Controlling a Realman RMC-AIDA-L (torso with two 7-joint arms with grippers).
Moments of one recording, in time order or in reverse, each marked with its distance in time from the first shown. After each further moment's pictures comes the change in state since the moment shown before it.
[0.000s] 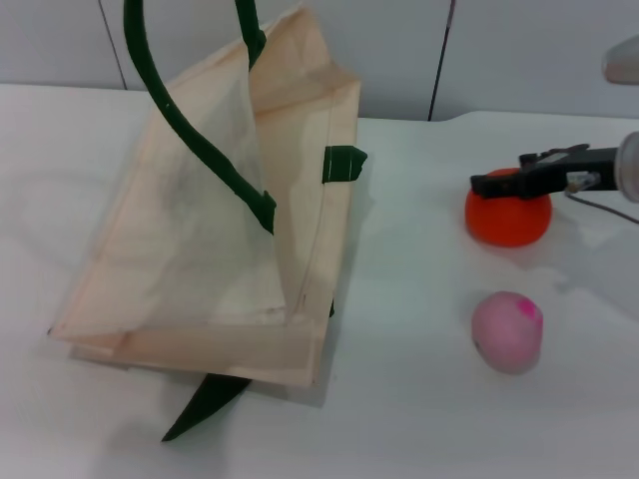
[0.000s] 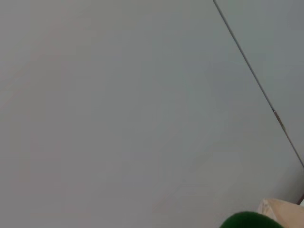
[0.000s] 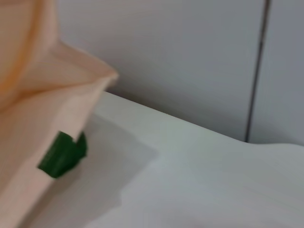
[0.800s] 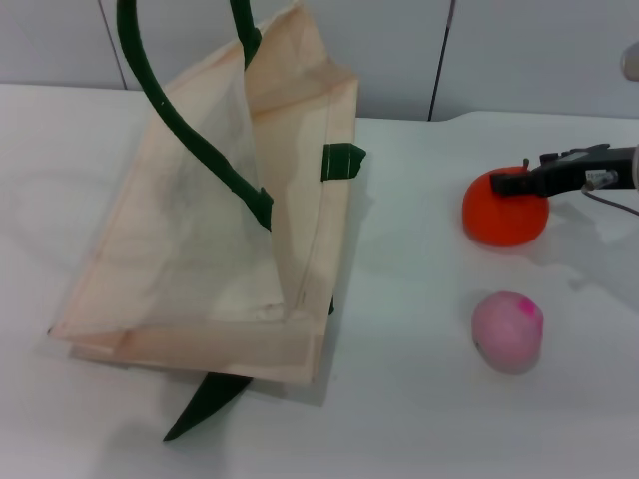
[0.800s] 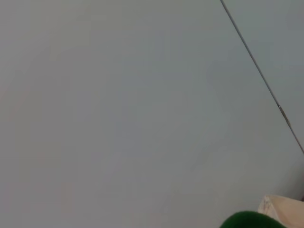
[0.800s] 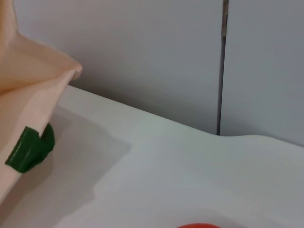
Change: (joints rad) left arm -0.001 0.002 -0.001 0.004 0.014 -0.007 0.000; right arm 0.005 0.013 0.101 0.002 -0.089 0.016 0.004
